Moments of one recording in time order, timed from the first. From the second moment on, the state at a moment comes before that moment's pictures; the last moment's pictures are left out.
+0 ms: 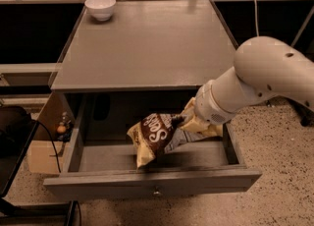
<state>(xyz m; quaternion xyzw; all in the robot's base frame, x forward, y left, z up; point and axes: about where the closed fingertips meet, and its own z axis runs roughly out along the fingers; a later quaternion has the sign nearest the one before) 0.485 -0.073 0.777 -0.65 0.71 0.12 0.25</state>
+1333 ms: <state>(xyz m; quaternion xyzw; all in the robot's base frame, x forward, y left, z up) 0.490 -0.059 0.960 -0.64 0.72 0.05 0.29</state>
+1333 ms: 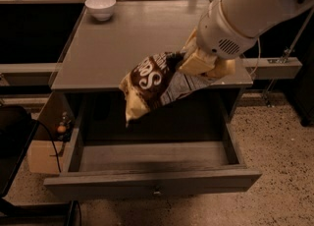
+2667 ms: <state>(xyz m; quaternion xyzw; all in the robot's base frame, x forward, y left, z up) 0.579 -0.048 0.969 -0.63 0.65 0.08 0.41</state>
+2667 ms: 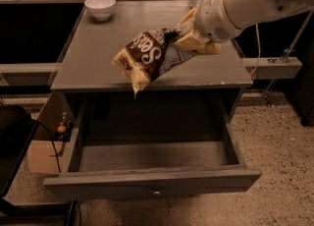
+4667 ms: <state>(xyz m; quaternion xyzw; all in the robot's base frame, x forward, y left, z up) 0.683 -0.029 0.927 -0.59 0.66 0.10 0.44</state>
